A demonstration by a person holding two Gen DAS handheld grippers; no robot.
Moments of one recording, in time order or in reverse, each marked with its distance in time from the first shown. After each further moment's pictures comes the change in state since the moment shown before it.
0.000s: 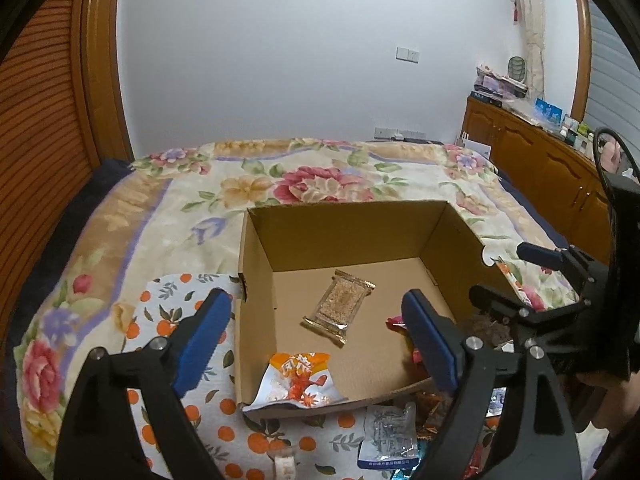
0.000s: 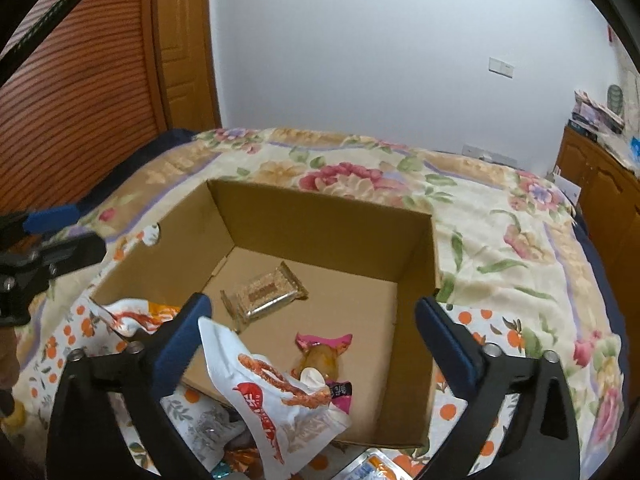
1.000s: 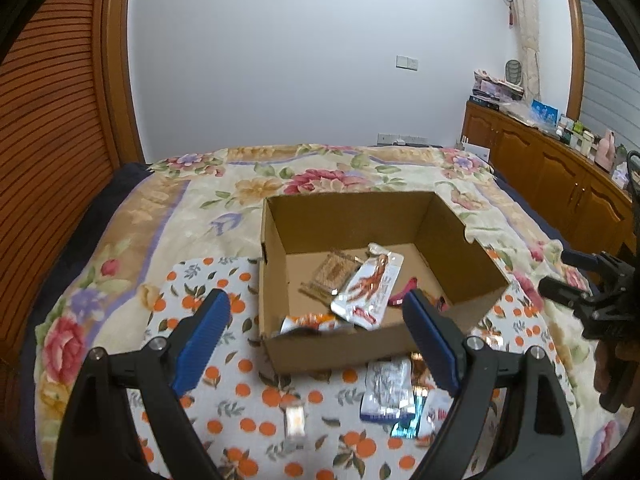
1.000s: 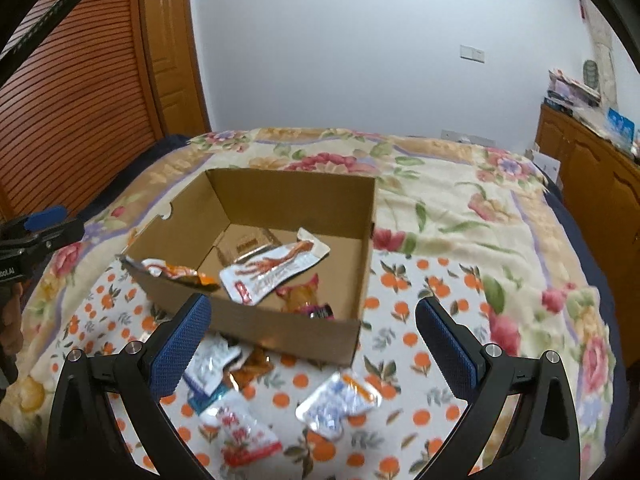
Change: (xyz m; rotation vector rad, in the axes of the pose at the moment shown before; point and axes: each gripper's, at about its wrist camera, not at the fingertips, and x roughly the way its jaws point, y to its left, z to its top) left arm -0.071 0.000 -0.039 0.009 -0.019 0.027; right arm -0.097 -0.029 -0.054 0.073 0.013 -0.020
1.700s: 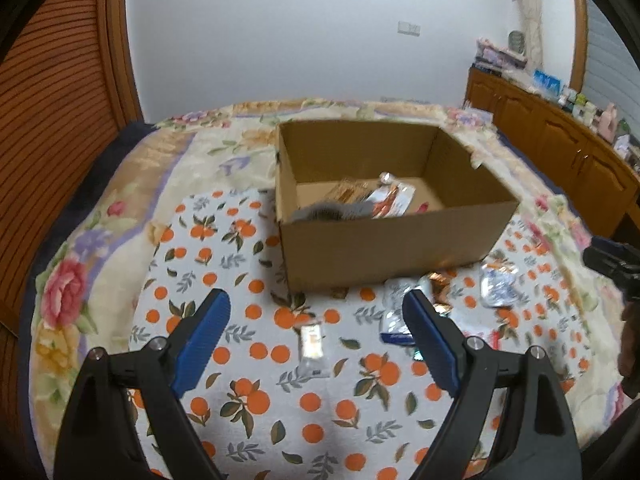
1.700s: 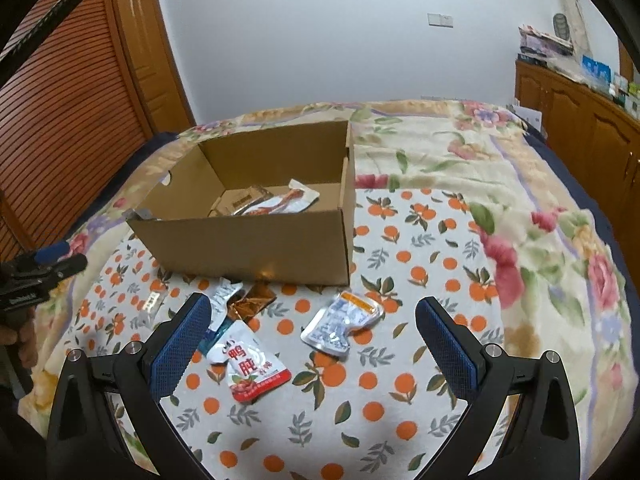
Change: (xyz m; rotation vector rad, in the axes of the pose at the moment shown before) left arm 0.005 0.015 -0.077 0.009 0.127 0.018; right arm -0.026 -0.009 -0.077 0.135 0.041 -0.001
